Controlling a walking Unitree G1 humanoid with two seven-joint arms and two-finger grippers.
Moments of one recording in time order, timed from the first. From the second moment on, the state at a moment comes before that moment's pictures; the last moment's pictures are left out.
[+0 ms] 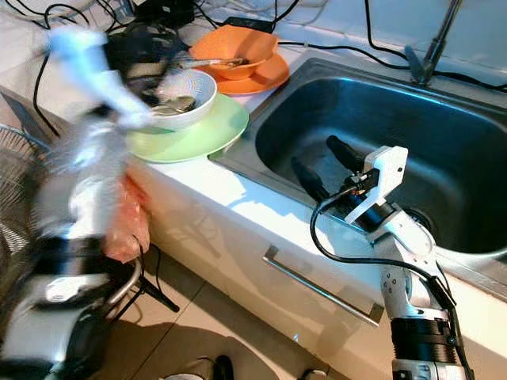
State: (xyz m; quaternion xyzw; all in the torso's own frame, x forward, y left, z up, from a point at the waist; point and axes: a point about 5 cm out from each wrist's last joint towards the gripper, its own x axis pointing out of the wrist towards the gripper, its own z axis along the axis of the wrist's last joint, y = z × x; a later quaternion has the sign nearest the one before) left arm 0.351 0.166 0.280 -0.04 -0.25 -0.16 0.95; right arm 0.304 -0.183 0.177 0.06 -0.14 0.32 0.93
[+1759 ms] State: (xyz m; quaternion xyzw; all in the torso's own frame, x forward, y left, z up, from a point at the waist) left arm 0.310 0.198 0.217 0.07 -0.18 -0.10 0.98; right arm 0.309 -0.181 0.170 0.07 -0.12 0.33 0.93
